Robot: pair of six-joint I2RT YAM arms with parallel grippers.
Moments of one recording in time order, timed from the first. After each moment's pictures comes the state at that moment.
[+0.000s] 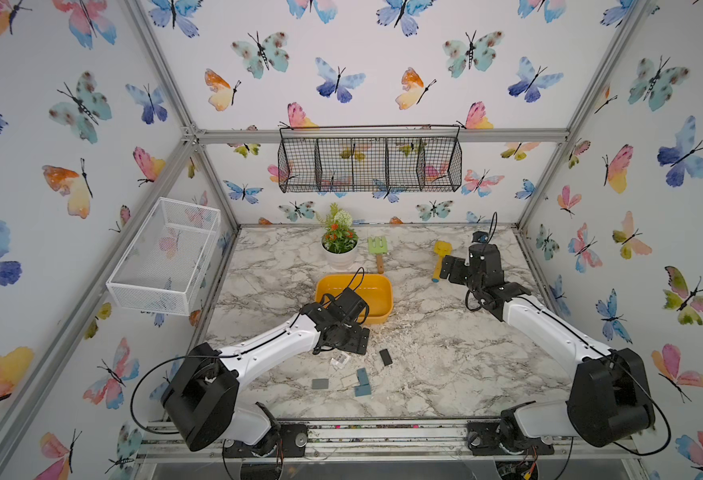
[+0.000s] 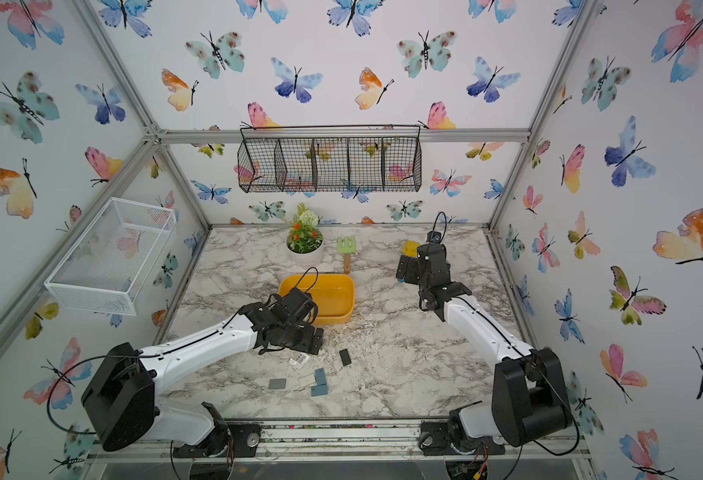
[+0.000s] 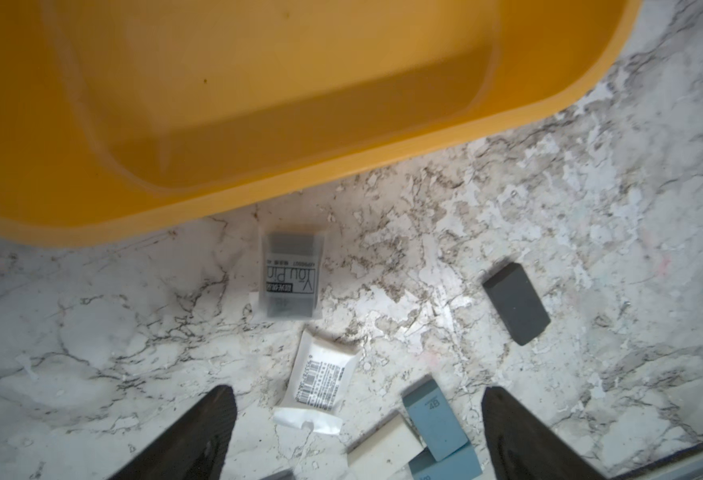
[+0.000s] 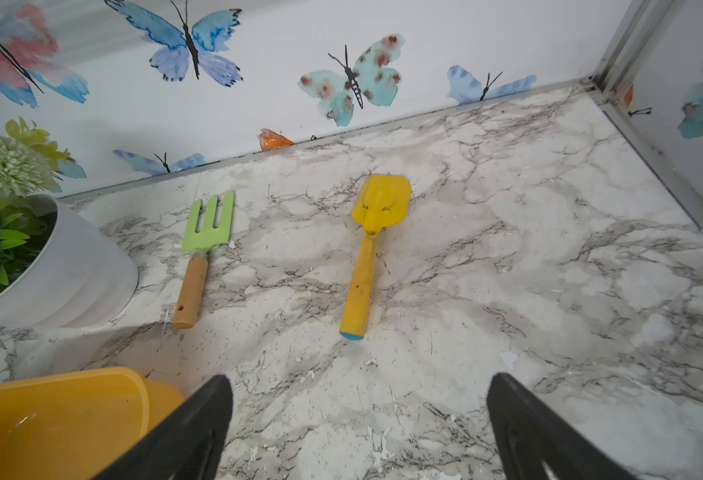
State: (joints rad) left arm -0.79 1.44 0.94 -0.74 -0.06 -0.53; right arm 0.34 1.40 0.95 -0.15 0.22 0.35
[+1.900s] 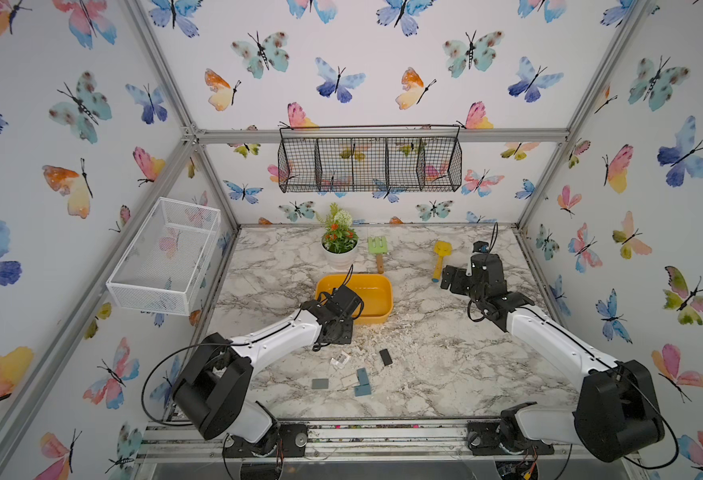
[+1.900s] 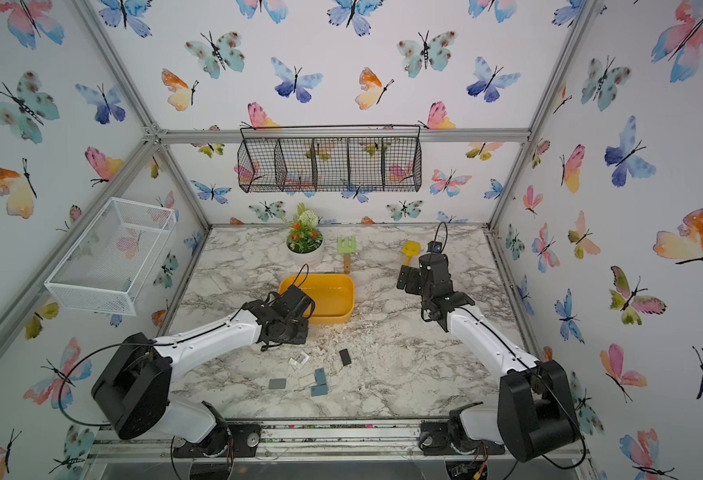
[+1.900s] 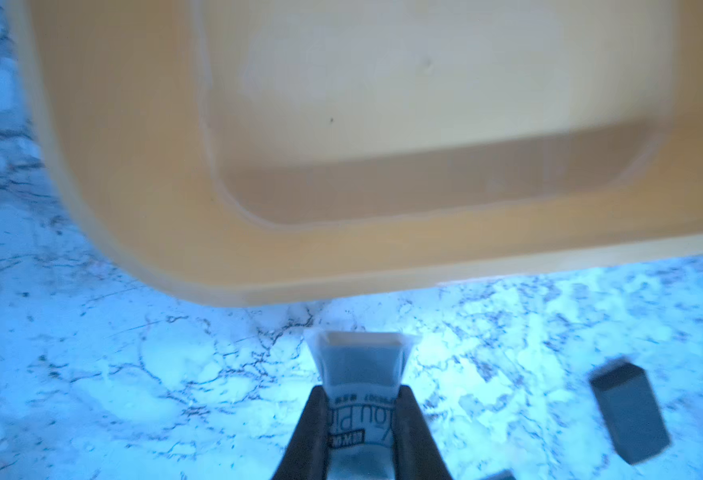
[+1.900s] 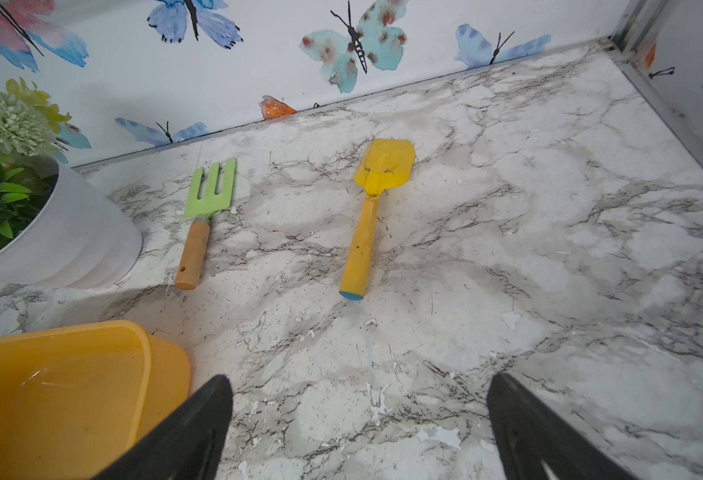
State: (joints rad) left arm -0.72 1.44 0.95 -0.70 -0.18 -0.56; right arm 0.34 1.33 0.87 -0.15 0.19 0.36
